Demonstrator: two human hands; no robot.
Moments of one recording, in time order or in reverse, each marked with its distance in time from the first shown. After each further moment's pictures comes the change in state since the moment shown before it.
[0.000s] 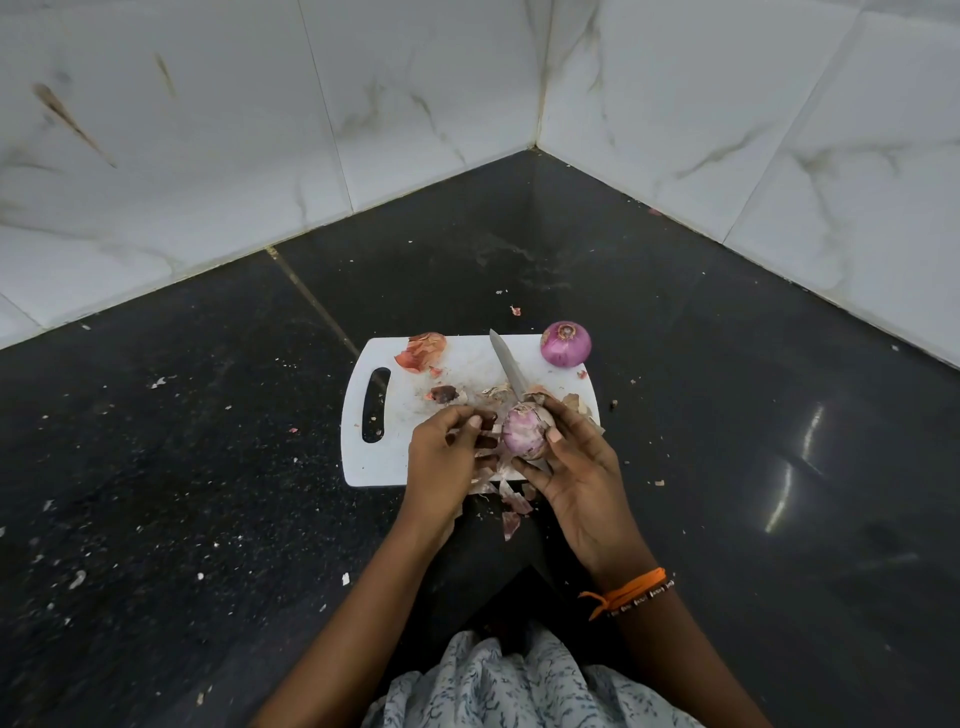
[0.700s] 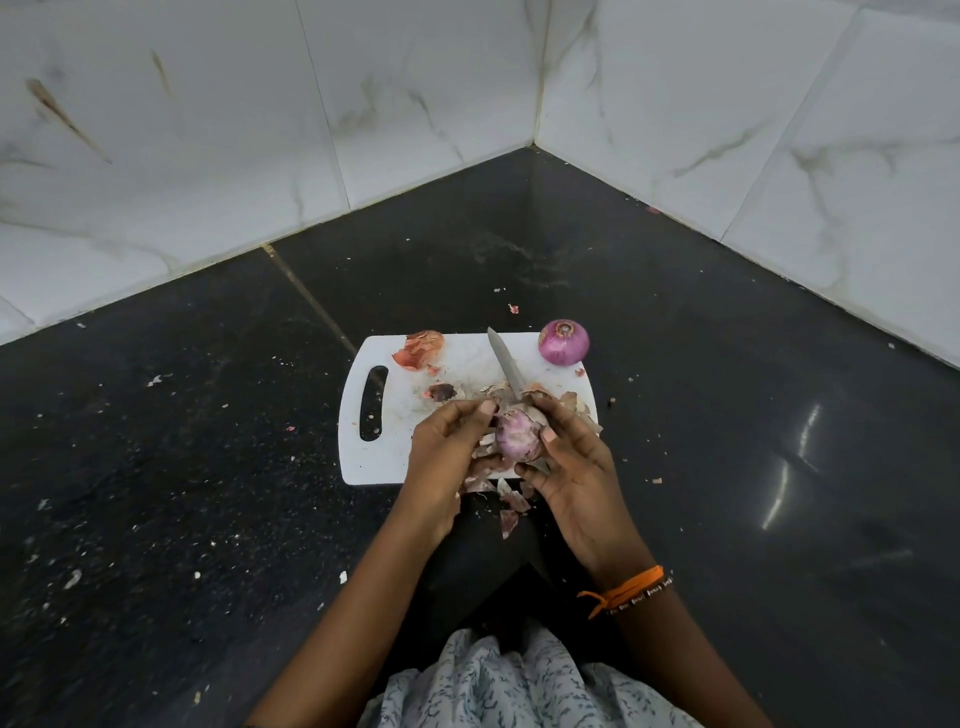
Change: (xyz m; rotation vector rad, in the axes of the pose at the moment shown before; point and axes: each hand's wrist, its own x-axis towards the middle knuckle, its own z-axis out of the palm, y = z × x) left_hand -0.001 0.007 0.001 -0.206 -0.094 -0.129; right_hand -0.003 -0.003 0.003 -0.038 -0.038 0.014
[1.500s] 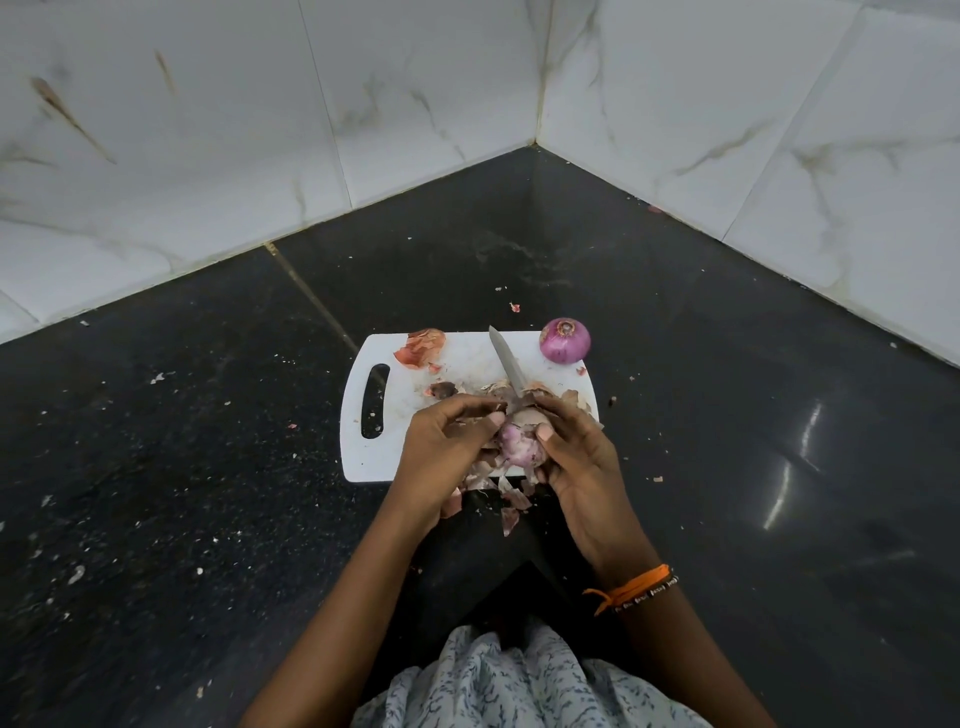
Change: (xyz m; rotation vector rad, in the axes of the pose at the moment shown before) left_hand -0.006 0.011 -0.008 0.238 -0.041 0.160; right_hand 0.003 0.002 -0.008 -0.168 -0.001 -0.103
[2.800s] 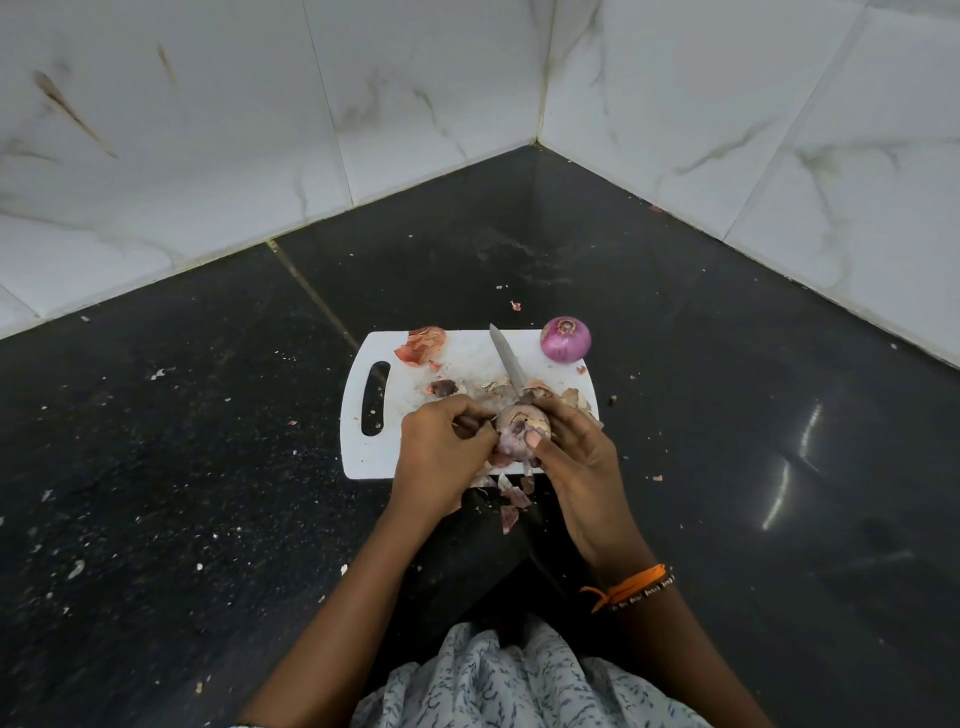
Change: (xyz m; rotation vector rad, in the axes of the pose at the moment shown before) left_hand -0.002 0.004 0.002 0.417 0.106 0.132; right_hand 0.002 0.005 -0.001 -0.130 0.048 -0.017
